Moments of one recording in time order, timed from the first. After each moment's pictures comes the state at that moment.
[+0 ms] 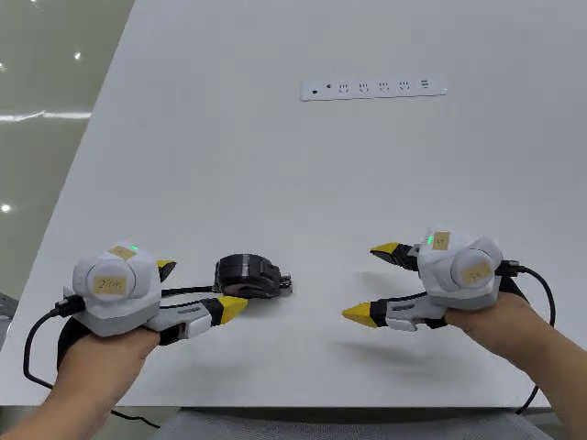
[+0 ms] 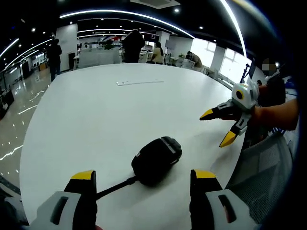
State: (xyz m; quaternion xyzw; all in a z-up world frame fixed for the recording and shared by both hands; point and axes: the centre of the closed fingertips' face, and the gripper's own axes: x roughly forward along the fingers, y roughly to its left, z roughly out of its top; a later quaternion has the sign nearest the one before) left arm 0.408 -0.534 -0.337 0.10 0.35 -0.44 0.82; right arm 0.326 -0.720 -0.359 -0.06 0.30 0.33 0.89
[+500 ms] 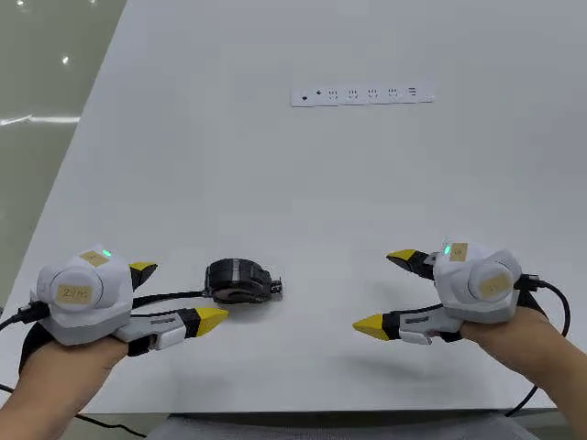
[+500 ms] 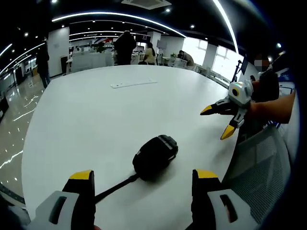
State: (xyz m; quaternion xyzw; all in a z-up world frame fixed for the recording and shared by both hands) left arm 0.405 -0.525 -0.327 0.12 0.34 -0.47 0.81; right arm 0.304 -0.745 -0.356 -0.06 0.31 0.31 0.90
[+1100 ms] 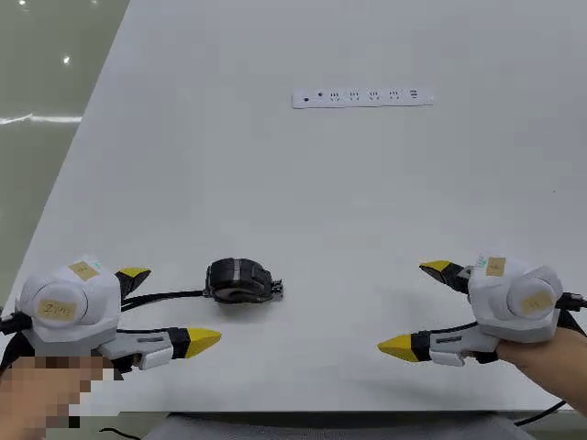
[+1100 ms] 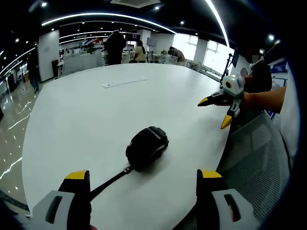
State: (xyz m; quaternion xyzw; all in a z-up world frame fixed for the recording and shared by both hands) left arm 0.385 -0.515 -0.324 0.14 0.33 -0.50 0.79; right arm 0.272 -0.768 -0.353 -0.04 0.33 0.28 0.90
